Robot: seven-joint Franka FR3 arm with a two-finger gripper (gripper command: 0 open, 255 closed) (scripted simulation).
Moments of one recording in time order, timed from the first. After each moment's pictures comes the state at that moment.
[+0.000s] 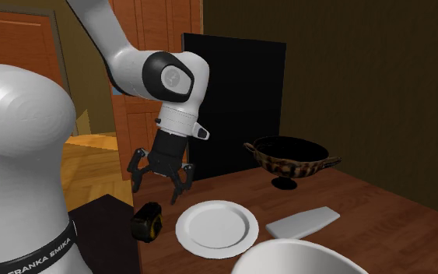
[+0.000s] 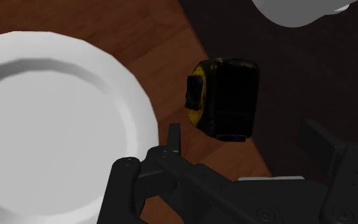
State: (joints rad) arm 0.13 -0.41 -0.39 -2.95 -0.12 2.17 -0.64
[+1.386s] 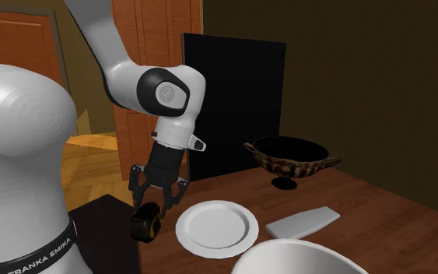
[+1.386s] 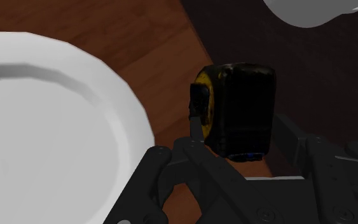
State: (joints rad) arm 0.14 -0.33 -0.41 -2.99 -0.11 2.29 -0.66
